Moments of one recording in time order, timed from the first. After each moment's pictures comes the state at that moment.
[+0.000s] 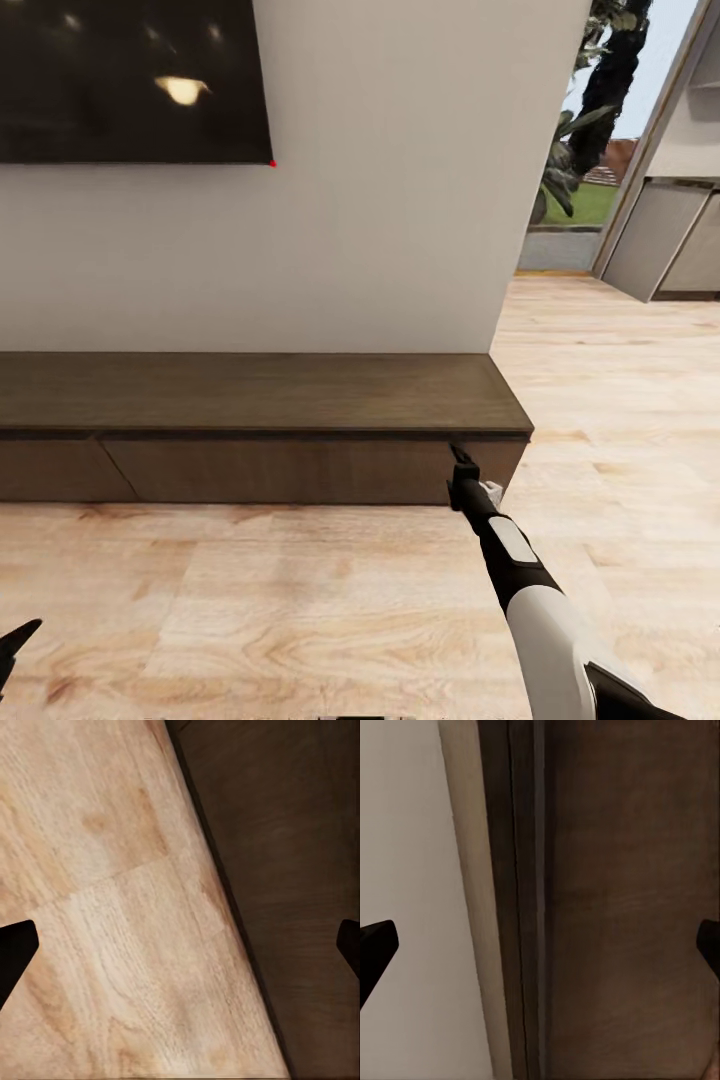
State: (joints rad) left arm -0.02 -0.02 0.97 -1.61 0.88 0.85 0.01; right arm -0.77 0.14 -0.51 -0.53 -1.05 0.21 0.25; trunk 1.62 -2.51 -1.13
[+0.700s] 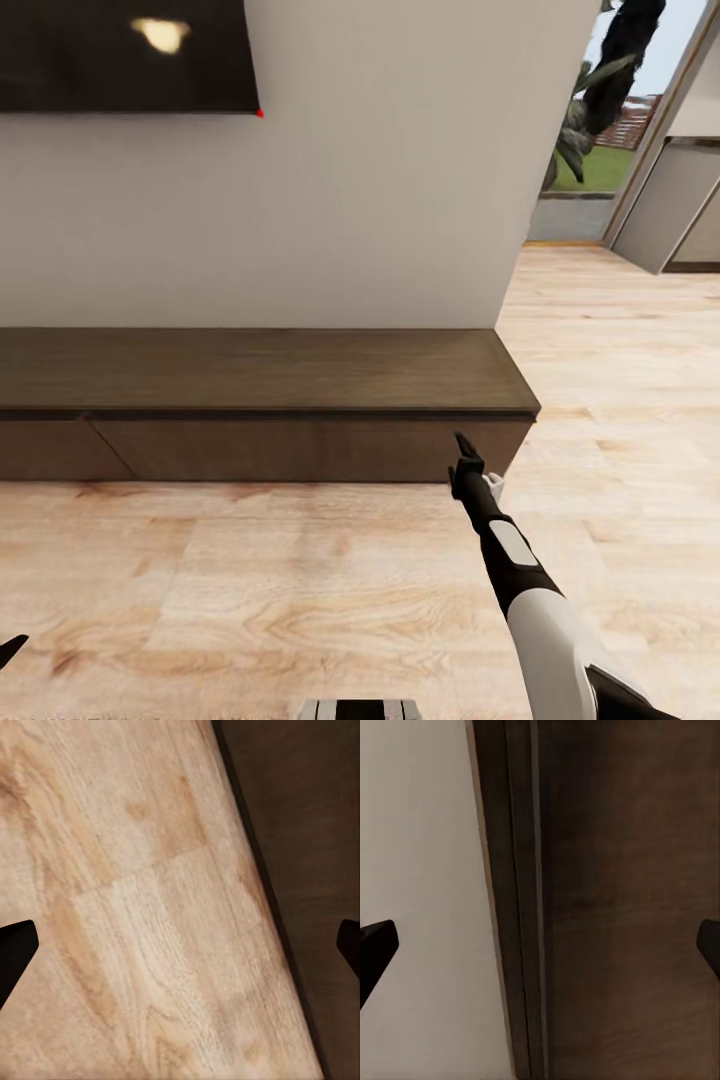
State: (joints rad) left arm 0.01 -0.02 1.01 -1.60 0.88 0.85 -0.03; right arm -0.76 0.14 -0.51 -0.52 -1.05 0.21 0.47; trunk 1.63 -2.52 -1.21
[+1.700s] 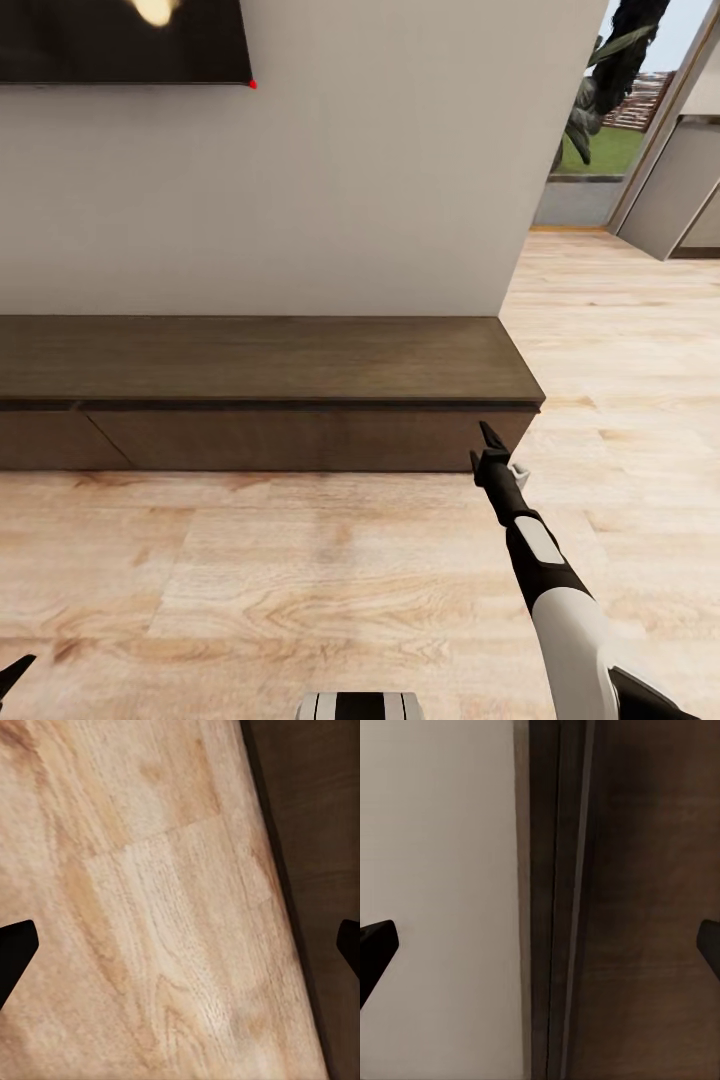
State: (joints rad) left arm 0.07 -0.05 1.00 -1.56 0.90 0.85 -0.12; right arm -0.76 0.06 -0.51 -0.56 -1.05 0.26 0.60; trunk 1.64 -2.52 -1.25
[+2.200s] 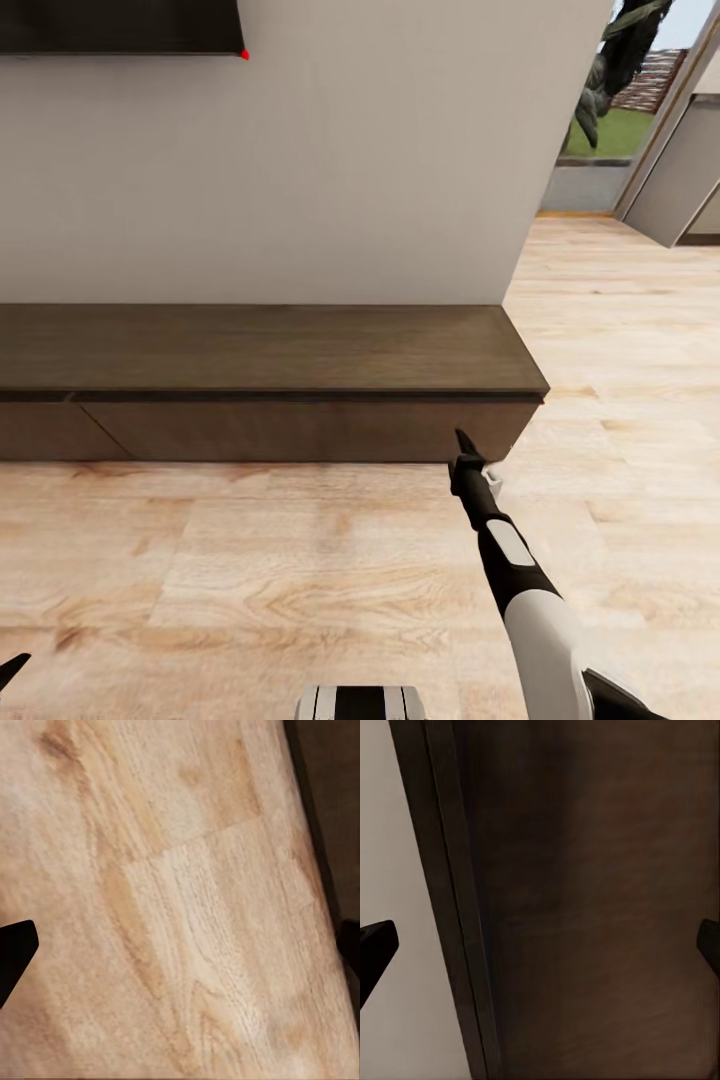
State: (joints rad) left arm 0.04 -0.02 1.00 -1.57 0.89 0.86 -0.02; right arm -0.76 0.15 -0.51 -0.54 -1.04 0.19 0.50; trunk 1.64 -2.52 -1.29
